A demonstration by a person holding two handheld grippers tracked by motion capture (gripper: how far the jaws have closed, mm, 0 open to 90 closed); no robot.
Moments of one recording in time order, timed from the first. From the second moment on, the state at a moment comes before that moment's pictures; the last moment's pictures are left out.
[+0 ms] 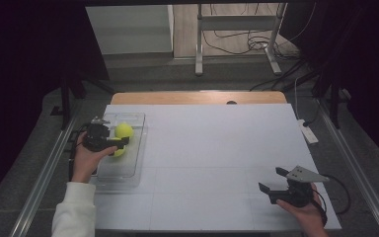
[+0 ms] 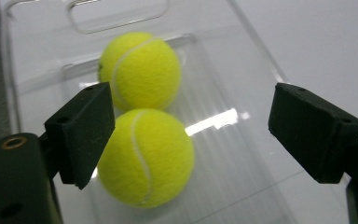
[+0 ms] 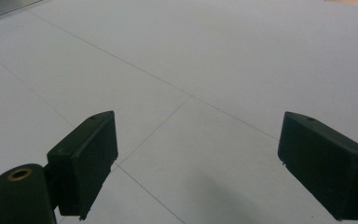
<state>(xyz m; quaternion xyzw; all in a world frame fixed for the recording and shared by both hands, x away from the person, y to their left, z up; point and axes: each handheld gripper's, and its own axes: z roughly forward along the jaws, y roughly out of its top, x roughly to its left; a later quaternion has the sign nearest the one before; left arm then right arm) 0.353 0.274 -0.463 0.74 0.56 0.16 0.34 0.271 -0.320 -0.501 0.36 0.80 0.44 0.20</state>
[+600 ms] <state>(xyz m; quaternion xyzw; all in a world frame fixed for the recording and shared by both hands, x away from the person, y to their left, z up) 0.327 0.257 -0.454 0.74 0.49 0.12 0.44 0.270 -0.319 -0.500 0.36 0.80 0.45 0.20</state>
